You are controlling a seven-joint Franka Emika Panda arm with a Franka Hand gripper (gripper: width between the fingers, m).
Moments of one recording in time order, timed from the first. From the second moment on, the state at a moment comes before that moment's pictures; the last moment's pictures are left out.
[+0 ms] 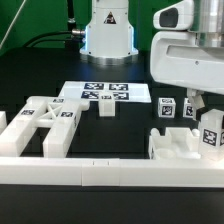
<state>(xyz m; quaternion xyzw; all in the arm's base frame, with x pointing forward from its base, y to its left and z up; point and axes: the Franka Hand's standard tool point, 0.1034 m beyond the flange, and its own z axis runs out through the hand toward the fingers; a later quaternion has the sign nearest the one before) 0.650 0.114 0.078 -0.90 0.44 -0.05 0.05</state>
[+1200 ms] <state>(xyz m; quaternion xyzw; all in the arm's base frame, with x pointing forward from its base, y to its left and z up) 0.647 0.123 0.075 -0.89 0.45 -0.04 0.05</state>
